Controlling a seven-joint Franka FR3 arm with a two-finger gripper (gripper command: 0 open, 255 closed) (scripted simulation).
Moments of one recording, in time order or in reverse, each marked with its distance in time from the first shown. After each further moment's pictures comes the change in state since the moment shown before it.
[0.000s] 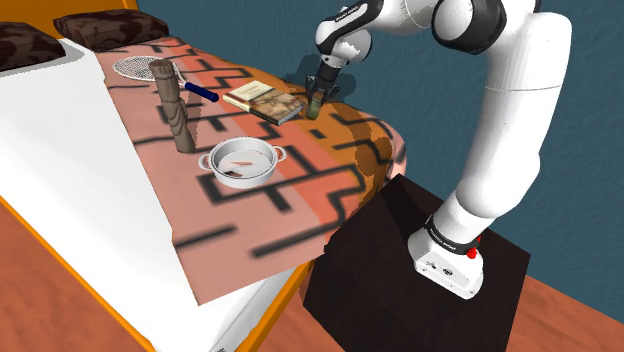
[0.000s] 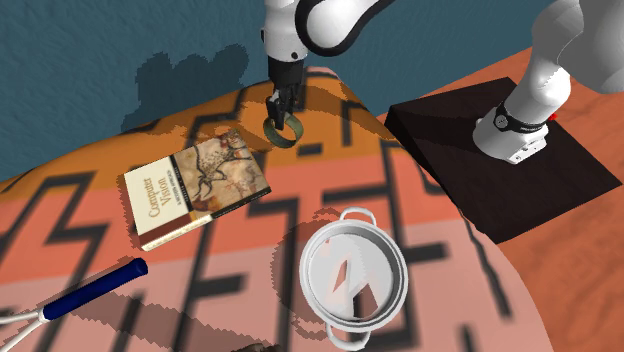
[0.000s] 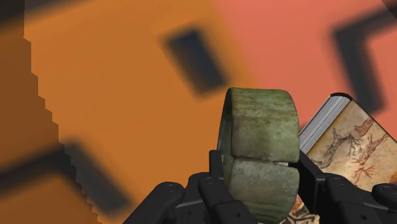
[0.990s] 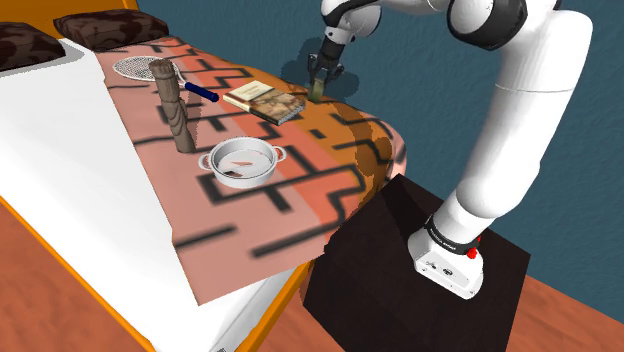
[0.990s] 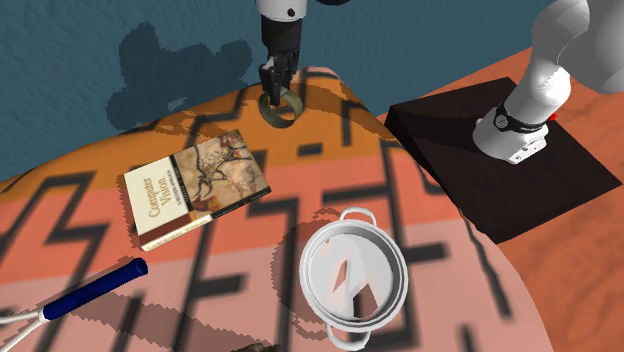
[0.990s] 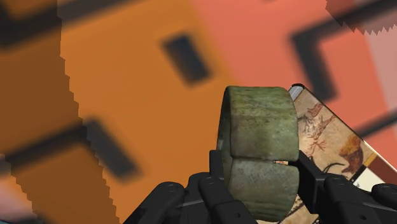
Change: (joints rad) arm 0.008 -0.087 -0.021 0.083 -0.054 -0.162 0.062
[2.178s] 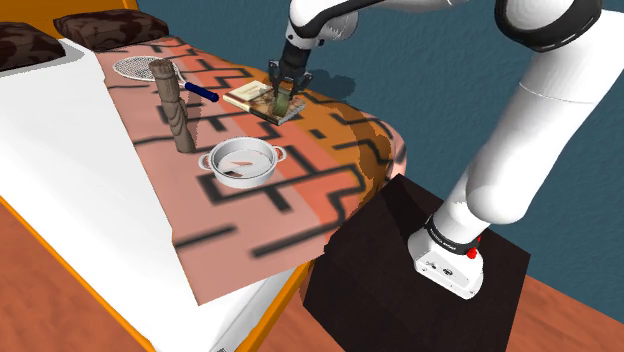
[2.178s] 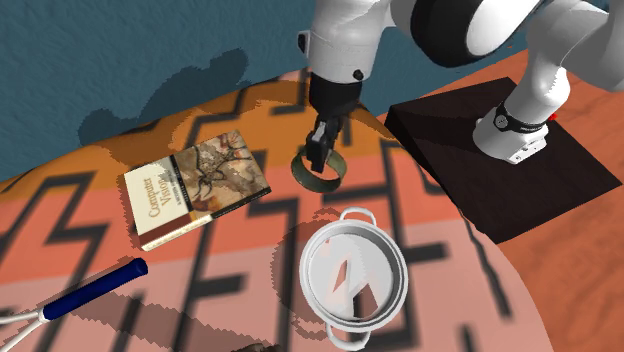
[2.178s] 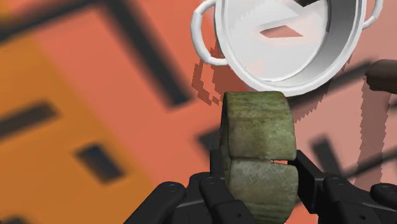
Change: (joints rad) arm 0.237 -0.186 0.117 -0.207 -0.107 0.102 0.384
